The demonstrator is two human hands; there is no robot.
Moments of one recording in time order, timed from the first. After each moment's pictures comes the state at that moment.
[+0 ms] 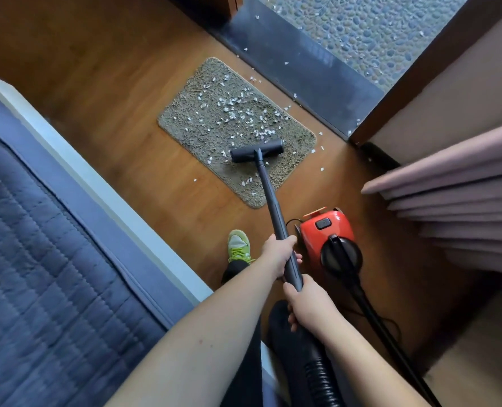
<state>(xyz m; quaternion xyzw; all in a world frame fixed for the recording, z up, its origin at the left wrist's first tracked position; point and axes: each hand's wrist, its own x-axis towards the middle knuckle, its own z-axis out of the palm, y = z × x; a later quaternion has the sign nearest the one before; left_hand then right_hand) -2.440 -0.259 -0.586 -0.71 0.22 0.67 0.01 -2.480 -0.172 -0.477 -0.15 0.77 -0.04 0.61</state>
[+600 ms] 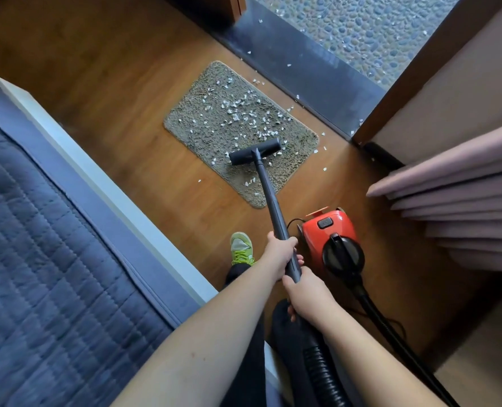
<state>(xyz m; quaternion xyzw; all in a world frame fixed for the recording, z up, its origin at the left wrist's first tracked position) -2.443 -0.252 -0.570 -0.71 0.19 0.68 -0.01 -2.487 -0.175 -0.483 -0.16 0.77 -0.04 0.61</state>
